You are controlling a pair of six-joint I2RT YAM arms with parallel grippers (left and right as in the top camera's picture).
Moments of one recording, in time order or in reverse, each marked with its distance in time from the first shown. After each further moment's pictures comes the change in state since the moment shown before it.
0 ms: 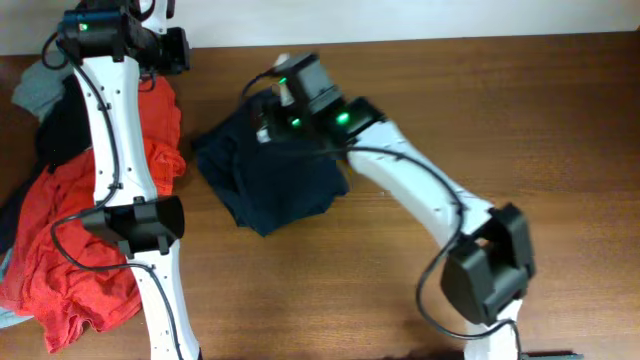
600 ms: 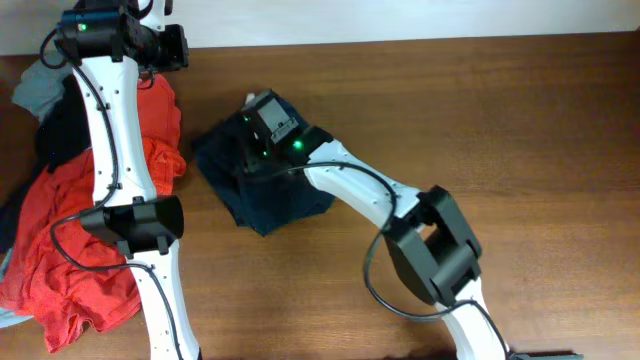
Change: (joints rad) left arm 0.008 0.000 0.000 0.042 0.000 0.000; right arm 0.116 0.236 -0.011 0.149 0.069 -0.004
